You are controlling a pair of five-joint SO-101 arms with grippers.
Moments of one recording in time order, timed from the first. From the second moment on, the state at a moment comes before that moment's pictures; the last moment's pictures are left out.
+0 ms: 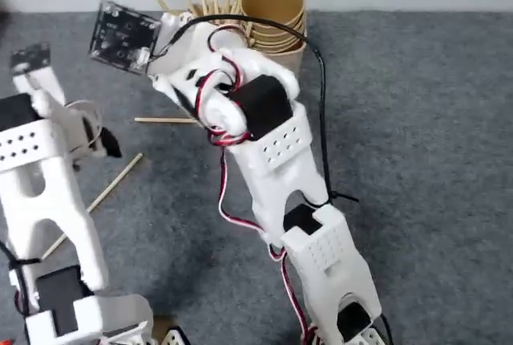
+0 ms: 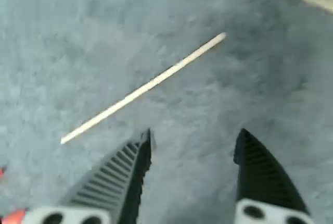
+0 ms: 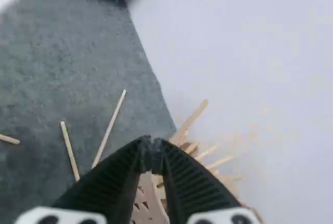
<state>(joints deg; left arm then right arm) -26.4 -3.5 1.4 98.5 8.8 -38.0 38.5 -94.2 87.6 42.0</state>
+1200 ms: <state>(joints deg) -37.1 16.2 -2.5 94.2 -42.6 -27.3 38.3 -94.2 87.6 42.0</state>
